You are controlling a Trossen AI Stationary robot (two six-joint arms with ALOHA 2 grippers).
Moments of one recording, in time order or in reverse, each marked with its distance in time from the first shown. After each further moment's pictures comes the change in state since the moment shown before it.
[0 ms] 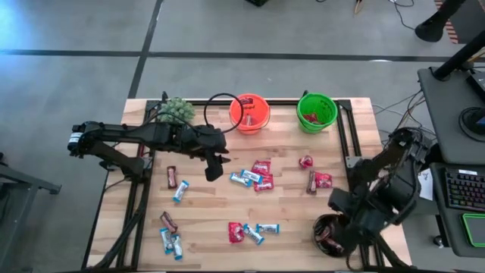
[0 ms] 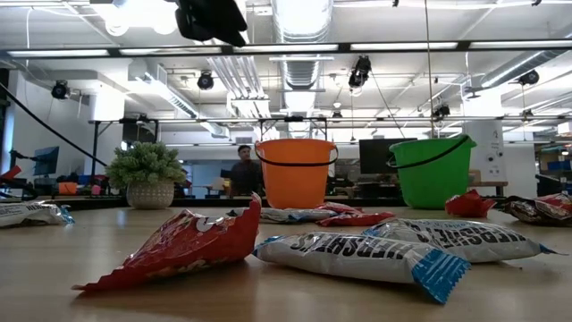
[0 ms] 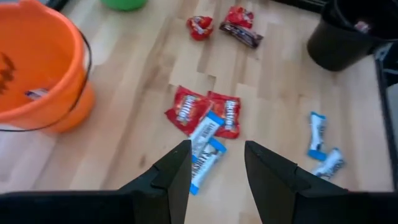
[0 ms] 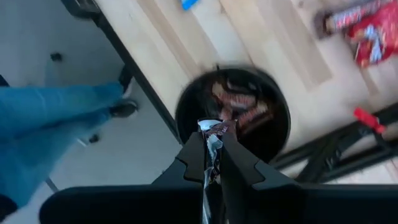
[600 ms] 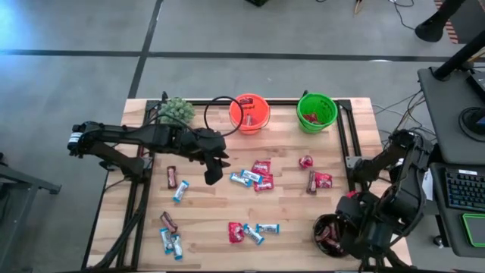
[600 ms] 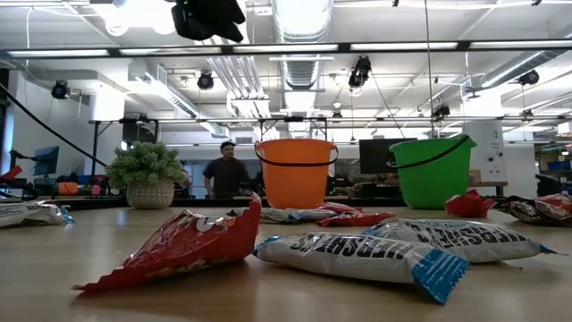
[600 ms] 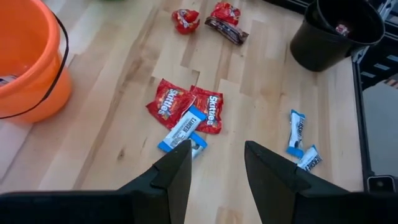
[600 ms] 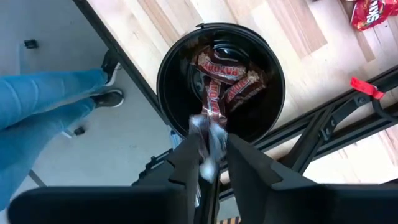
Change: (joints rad) left arm -0.026 0.000 0.000 -0.001 0.029 -0.066; right arm 0.100 0.003 -0.064 0.000 -0.026 0.119
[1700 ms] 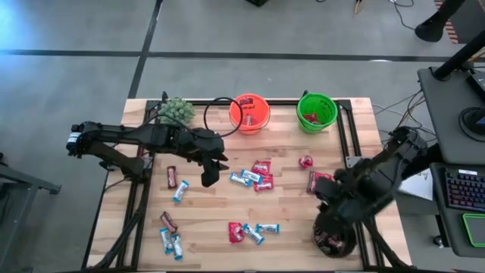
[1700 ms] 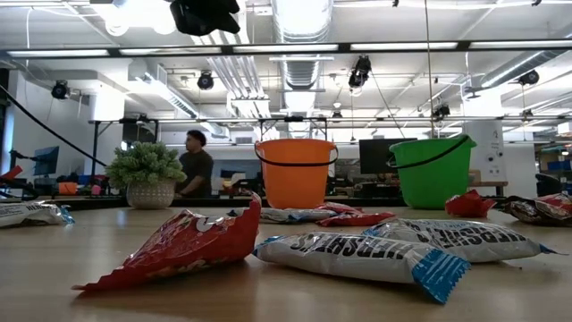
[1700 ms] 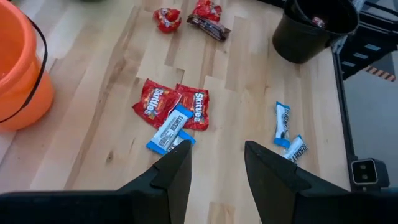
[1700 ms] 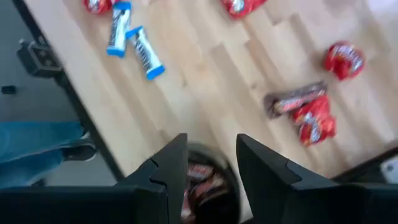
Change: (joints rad) left arm -0.005 -0.018 0.000 -0.006 0.056 0.047; right arm -0.265 -0.001 0.000 0.003 0.213 -0.380
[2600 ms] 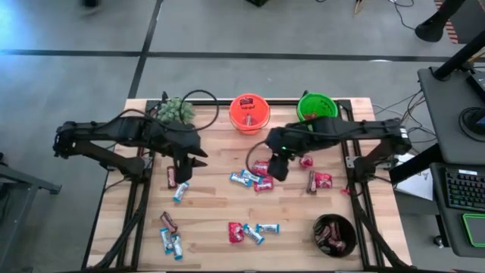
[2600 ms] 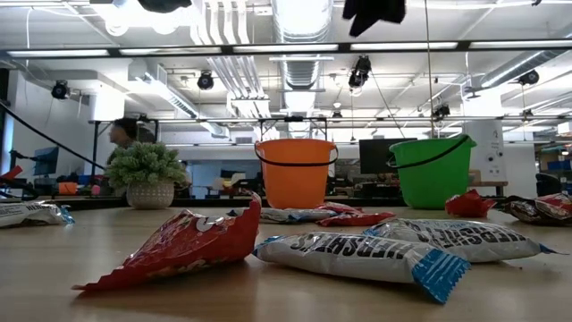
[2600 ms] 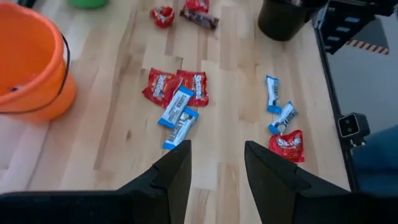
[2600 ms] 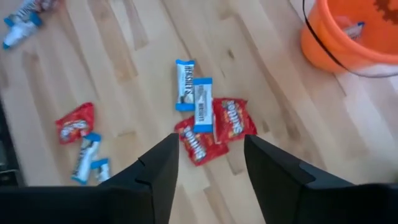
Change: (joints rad) left arm 0.000 -0.207 0.000 -0.201 0.024 0.117; right arm -0.638 0.090 0.000 0.386 -0.096 -0.744
